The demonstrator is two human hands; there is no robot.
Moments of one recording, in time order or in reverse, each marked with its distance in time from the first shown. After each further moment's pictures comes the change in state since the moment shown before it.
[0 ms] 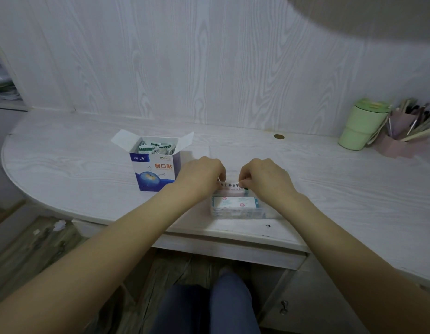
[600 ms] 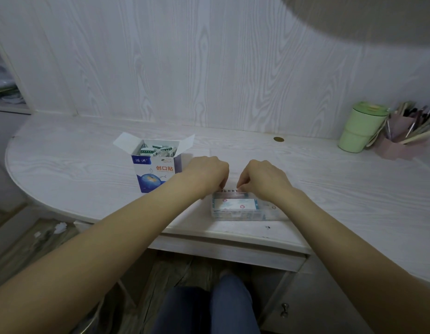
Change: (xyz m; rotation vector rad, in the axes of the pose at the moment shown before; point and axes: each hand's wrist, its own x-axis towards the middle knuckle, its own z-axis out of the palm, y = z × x) left_hand 0.006 0.012 -0.020 0.213 -0.199 0.070; right_hand 0.005 -0.005 -0.007 -0.029 -0.112 0.002
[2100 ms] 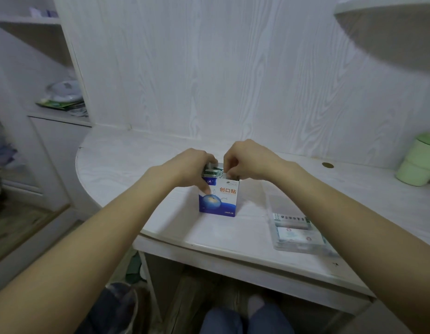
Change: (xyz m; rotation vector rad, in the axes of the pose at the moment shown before) left_hand -0.031 -0.165 -0.005 -0.218 0.170 -0.095; right_hand 0.065 -0.140 -0.036 -0.022 -0.018 -0.417
